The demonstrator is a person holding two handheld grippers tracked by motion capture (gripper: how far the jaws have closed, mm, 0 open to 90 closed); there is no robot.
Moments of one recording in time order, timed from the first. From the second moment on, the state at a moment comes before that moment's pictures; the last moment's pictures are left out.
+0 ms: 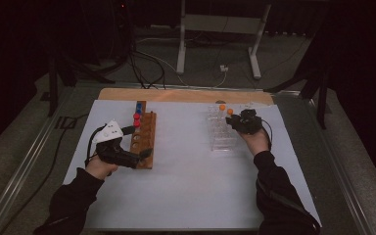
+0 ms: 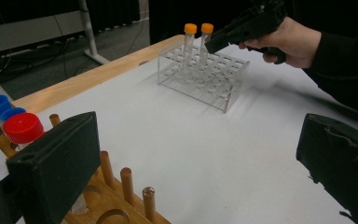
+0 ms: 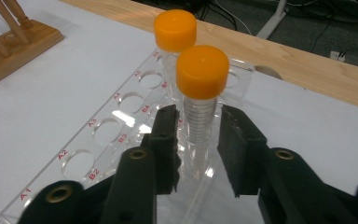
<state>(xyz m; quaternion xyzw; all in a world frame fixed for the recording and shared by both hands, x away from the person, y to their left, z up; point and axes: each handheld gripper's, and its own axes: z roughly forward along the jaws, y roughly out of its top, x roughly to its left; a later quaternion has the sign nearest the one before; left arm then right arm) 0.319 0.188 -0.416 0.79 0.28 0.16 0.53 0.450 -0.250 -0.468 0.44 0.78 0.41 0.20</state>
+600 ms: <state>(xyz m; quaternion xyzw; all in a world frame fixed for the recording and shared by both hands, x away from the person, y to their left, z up) 0.320 0.188 -0.417 0.79 0.28 0.15 0.53 0.449 -0.246 -0.455 0.42 0.78 0.41 0.23</state>
